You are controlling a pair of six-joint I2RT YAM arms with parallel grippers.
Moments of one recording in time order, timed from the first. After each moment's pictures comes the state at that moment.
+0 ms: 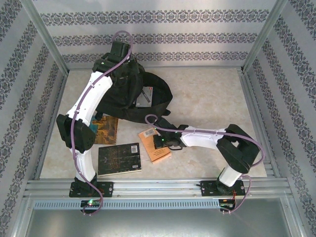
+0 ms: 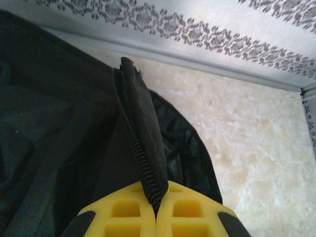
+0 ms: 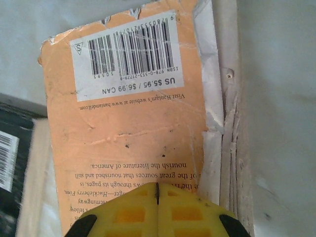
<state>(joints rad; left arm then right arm) -0.32 1.92 2.06 -0.87 0.03 -0.54 0.88 1.65 0.86 -0.30 -0.06 0.64</state>
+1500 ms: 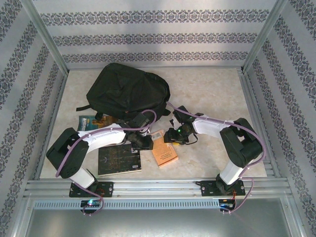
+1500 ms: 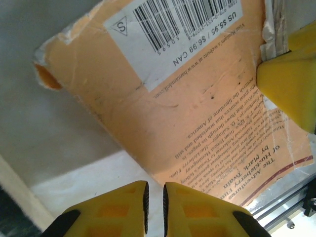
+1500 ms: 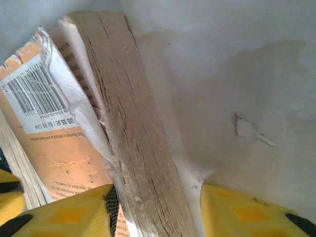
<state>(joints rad) -0.72 1.59 0.89 -0.51 0.36 -0.70 0.56 1.69 0.89 -0.51 -0.48 0.57</state>
